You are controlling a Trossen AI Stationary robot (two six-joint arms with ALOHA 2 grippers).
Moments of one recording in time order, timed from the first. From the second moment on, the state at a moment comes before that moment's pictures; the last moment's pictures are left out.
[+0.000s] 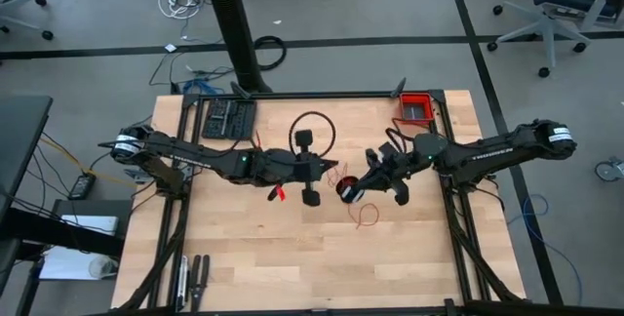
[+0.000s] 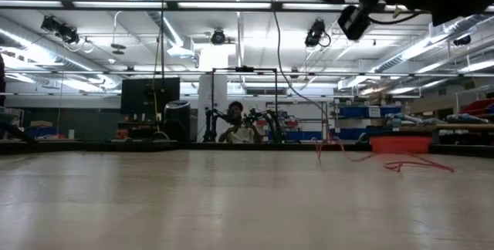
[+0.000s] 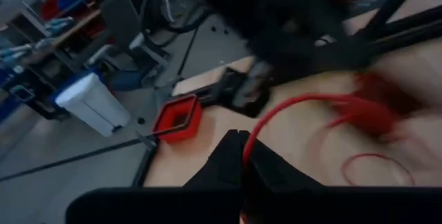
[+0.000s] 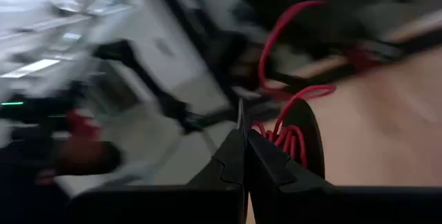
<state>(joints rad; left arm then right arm) -0.14 1.58 1.21 0.11 -0.43 0.36 0.02 1.05 0.44 0.66 -0.38 0.54</state>
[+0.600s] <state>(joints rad) -0.10 1.58 1.21 0.18 -0.41 0.37 0.11 1.33 0.44 1.56 -0.51 0.51</state>
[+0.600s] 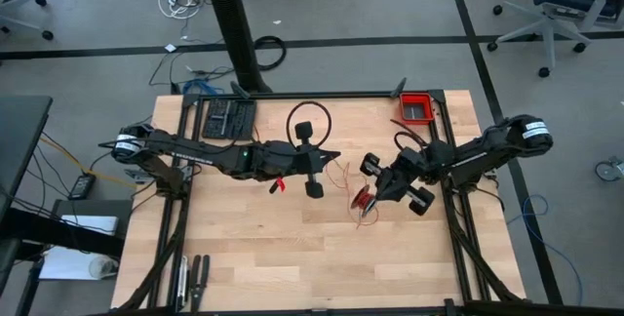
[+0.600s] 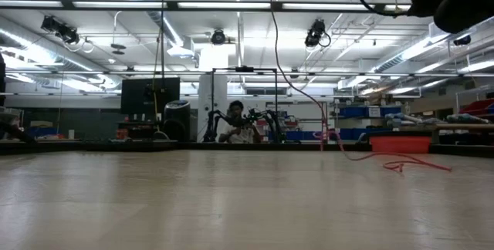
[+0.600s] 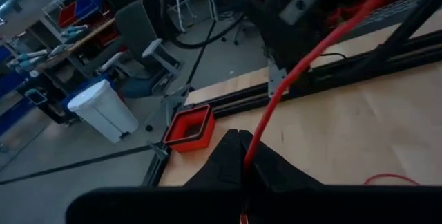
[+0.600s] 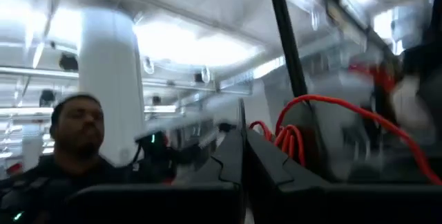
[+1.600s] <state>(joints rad) -0.20 1.63 1.21 0.14 -0.17 0.16 0.10 1.33 0.57 1.55 -0.20 -0.10</state>
